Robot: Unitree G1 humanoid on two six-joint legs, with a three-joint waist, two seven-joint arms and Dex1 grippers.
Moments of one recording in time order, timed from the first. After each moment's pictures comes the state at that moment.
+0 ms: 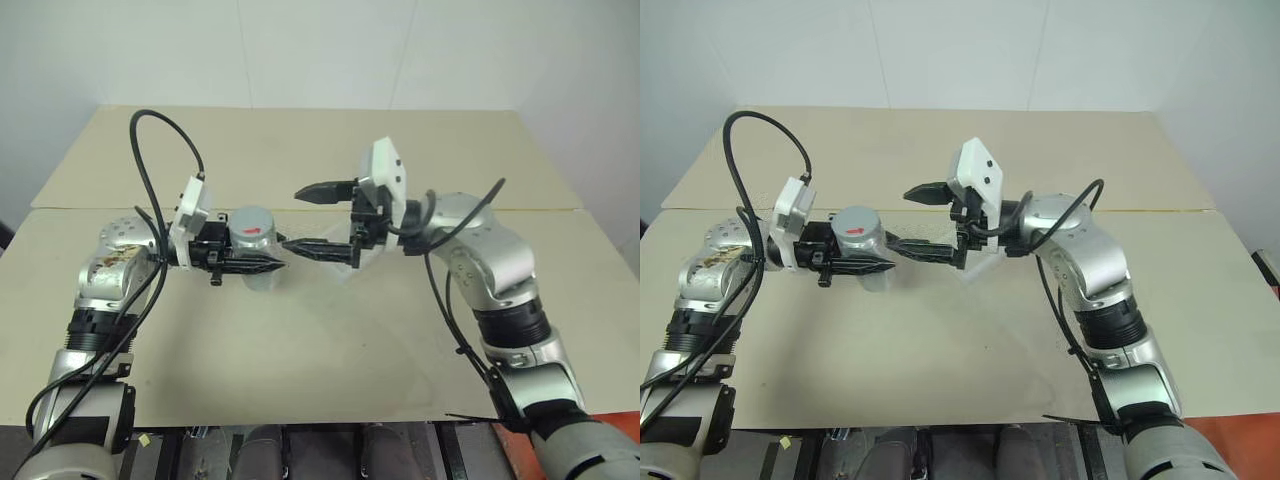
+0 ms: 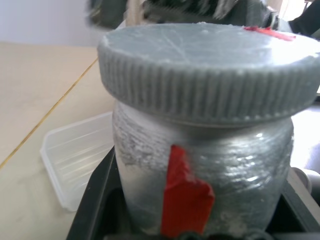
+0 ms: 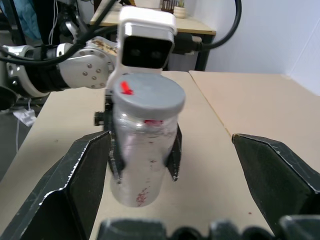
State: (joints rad) left arm -0.70 0.67 0.00 0.28 -0.52 0.29 -1.52; right arm -0.83 -0.41 0.17 -0.18 0.46 0.55 0.97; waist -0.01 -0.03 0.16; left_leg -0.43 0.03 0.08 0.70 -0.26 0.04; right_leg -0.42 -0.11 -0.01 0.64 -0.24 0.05
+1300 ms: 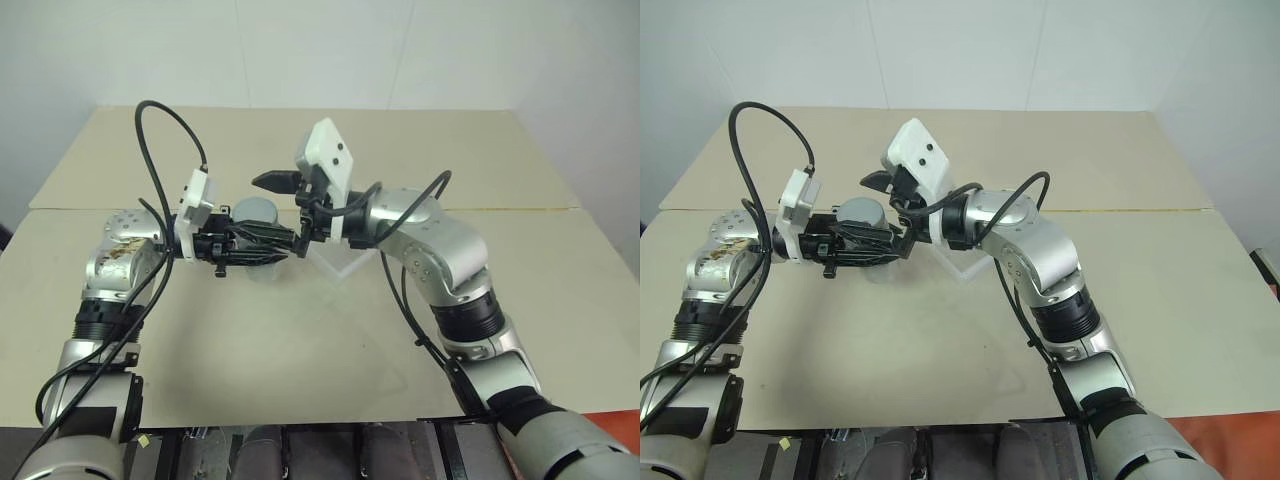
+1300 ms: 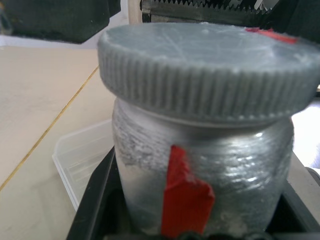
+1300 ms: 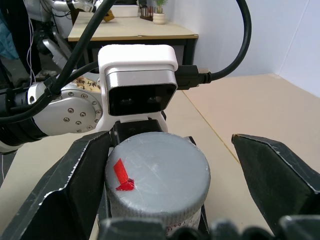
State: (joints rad) left arm -0.73 0.64 0.00 0.30 -0.49 0.27 -1.52; right arm -0.94 -0.19 0.24 -0.13 0.42 0.69 0.74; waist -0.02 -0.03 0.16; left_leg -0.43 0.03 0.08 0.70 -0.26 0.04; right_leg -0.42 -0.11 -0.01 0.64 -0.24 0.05
